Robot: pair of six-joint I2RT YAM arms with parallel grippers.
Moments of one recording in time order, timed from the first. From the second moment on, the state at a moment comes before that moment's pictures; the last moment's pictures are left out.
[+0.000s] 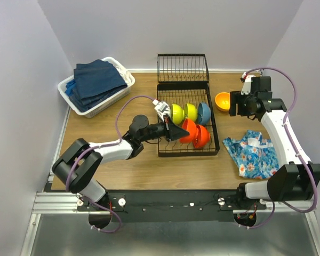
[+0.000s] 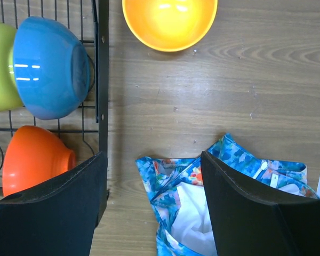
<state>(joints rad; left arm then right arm) -0.73 1.51 0.67 0.90 0.57 -0.84 0.02 1.34 1.26 -0.74 -0.03 -0.05</state>
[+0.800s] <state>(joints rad) -0.72 1.93 0.68 1.32 0.52 -1.19 0.02 1.45 1.29 -0.76 0.03 -0.11</state>
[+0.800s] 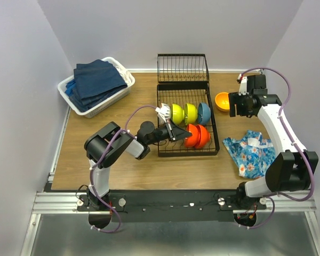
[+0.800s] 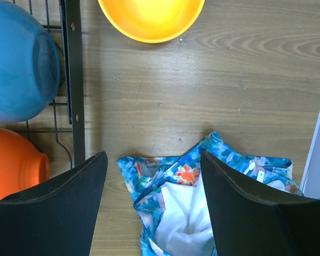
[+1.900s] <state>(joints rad) -0.70 1.70 0.61 1.03 0.51 -0.96 -0.04 1.75 1.48 -0.72 -0.01 -0.04</state>
